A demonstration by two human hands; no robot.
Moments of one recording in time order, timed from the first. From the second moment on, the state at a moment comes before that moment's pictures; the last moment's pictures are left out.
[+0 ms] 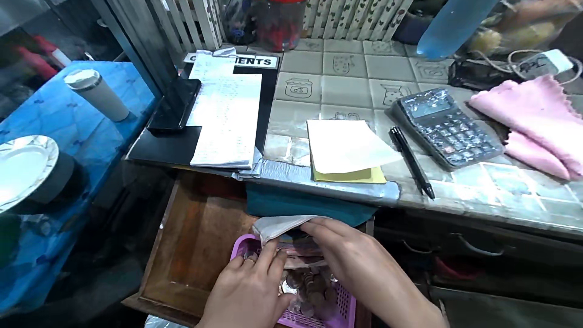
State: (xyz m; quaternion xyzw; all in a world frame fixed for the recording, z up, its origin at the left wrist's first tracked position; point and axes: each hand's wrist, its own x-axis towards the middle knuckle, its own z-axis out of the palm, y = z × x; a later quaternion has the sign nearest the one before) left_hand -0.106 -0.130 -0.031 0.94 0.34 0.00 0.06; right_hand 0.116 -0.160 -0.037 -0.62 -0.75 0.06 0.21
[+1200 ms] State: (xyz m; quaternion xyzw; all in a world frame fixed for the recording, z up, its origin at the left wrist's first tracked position) left_hand -0.105 -0.136 -0.023 0.93 0.29 -0.07 0.22; right_hand 0.127 -0.139 -0.041 -0.60 -0.78 0.09 0.16
